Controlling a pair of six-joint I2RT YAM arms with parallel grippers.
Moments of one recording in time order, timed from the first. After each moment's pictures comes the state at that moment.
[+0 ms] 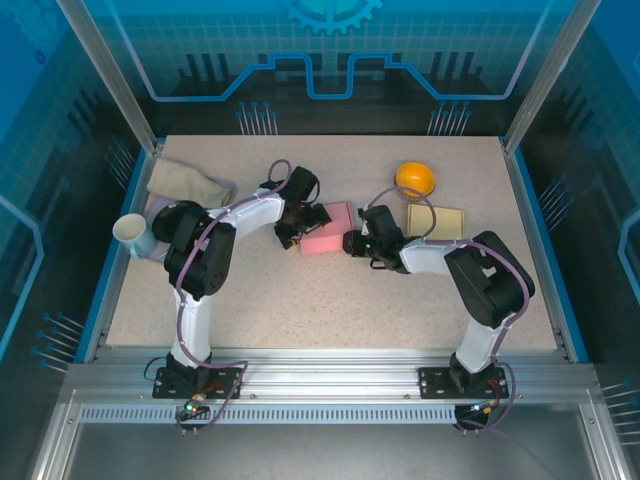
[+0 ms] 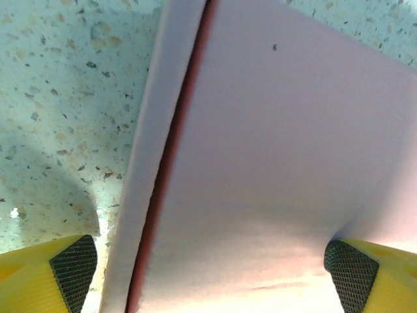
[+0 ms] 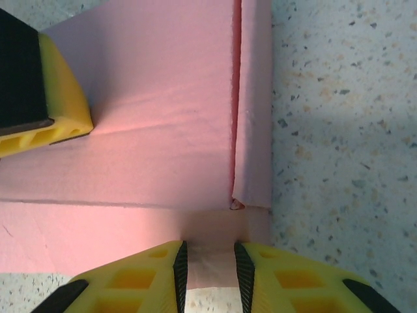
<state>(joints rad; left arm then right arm) -0.45 2.08 1.52 -0.68 0.11 -1.02 0.53 1.79 0.84 0.18 -0.09 0.55</state>
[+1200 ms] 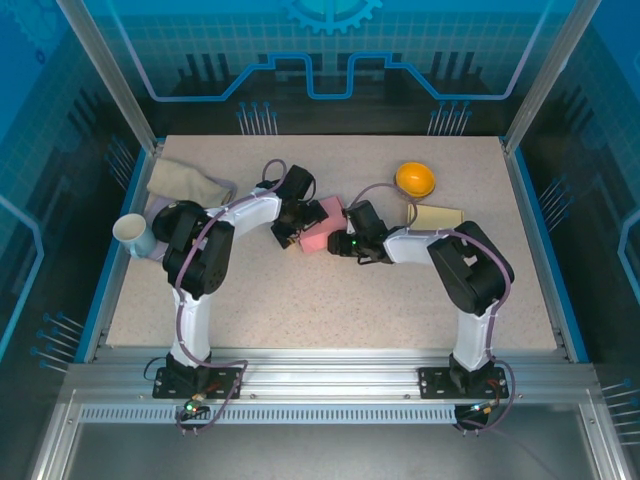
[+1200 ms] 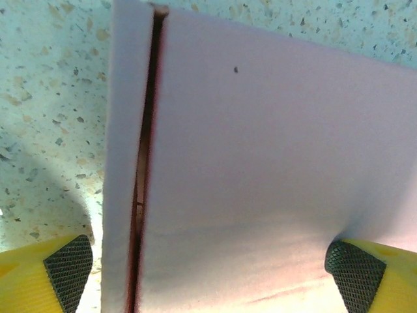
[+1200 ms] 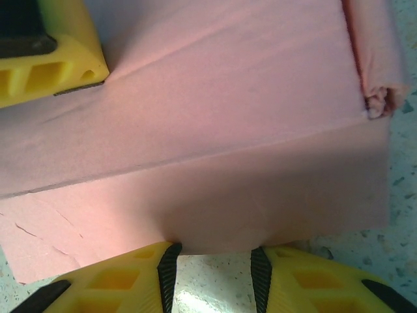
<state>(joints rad) -0.43 2.08 1.50 -0.65 0.11 -1.09 0.58 1.91 1.01 0.02 -0.16 0.58</state>
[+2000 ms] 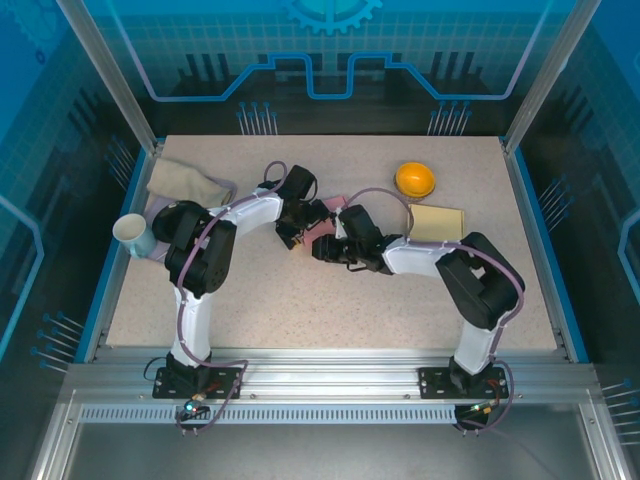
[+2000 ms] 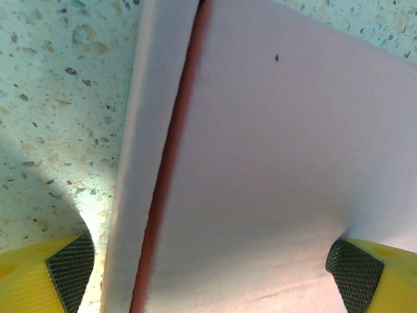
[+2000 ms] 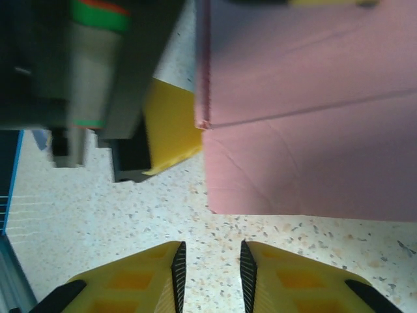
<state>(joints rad) -0.43 2.09 1.51 -0.62 0.17 -1.13 0.67 1.79 0.95 0.12 -0.29 0.72</state>
